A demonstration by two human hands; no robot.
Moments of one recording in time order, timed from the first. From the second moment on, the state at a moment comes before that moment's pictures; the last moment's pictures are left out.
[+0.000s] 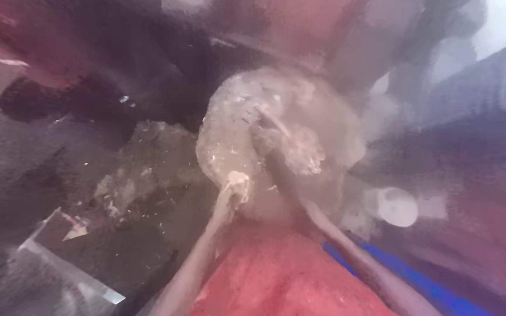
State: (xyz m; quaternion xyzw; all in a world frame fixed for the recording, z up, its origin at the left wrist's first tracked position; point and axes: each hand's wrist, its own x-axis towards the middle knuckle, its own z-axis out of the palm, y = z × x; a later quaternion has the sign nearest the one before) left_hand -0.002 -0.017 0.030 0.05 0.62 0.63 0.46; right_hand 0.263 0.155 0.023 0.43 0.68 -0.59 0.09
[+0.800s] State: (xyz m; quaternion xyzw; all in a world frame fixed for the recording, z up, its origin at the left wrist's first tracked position) left_hand 0.026 -0.009 -0.018 0.25 0.82 0.27 0.45; right_hand 0.223 0.131 0.082 0.32 0.77 -0.54 0.12
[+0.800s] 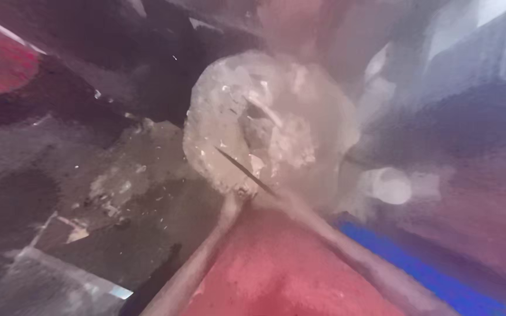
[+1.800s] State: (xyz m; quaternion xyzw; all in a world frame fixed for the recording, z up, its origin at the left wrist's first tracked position) left_hand 0.004 0.090 0.012 0.37 0.74 0.35 0.44; right_hand 0.293 0.155 0.050 0.49 0.74 -0.45 0.10
